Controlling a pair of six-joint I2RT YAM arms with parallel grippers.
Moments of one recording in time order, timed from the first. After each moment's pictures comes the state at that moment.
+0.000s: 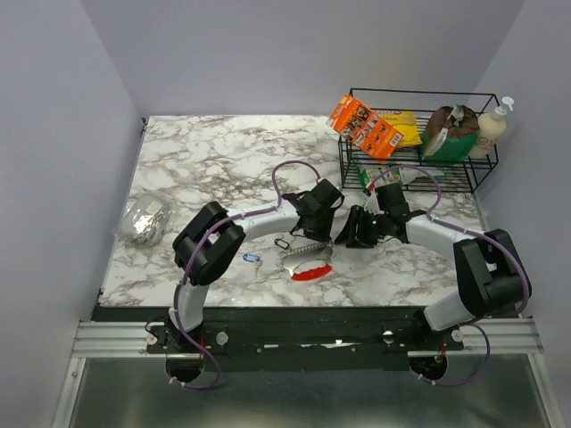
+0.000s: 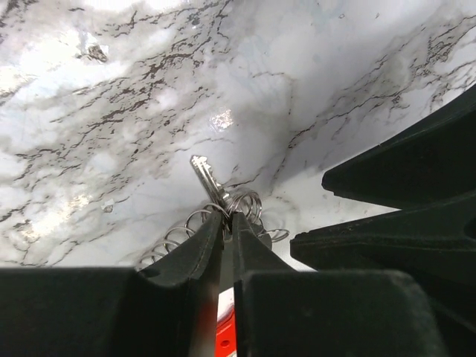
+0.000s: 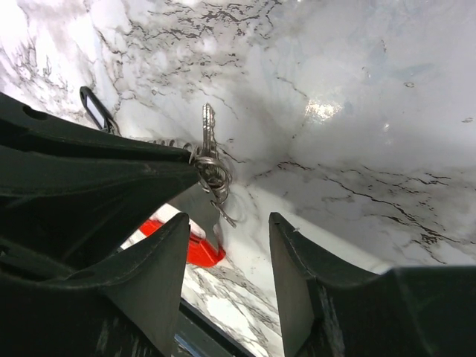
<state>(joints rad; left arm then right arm) -0.87 1.99 1.38 -0.40 0.08 -0.57 0.31 1.51 0.70 -0.17 -0.50 0.52</state>
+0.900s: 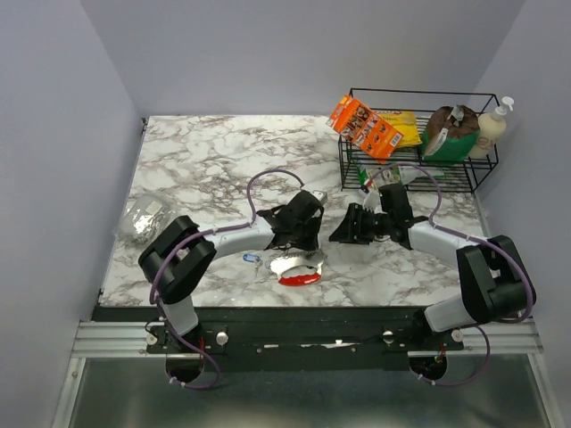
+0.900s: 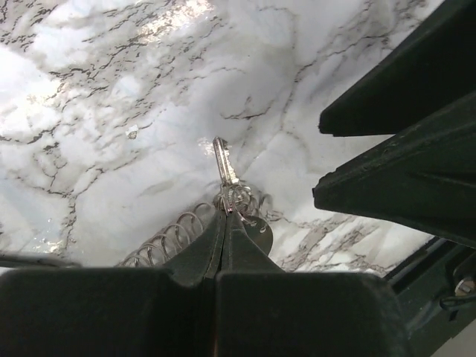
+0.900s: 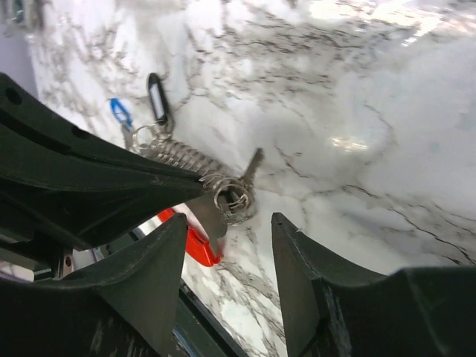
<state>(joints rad) -0.87 1.76 1.06 -0.19 0.09 -0.55 0.31 1.47 0.64 -0.01 -0.64 0.50</state>
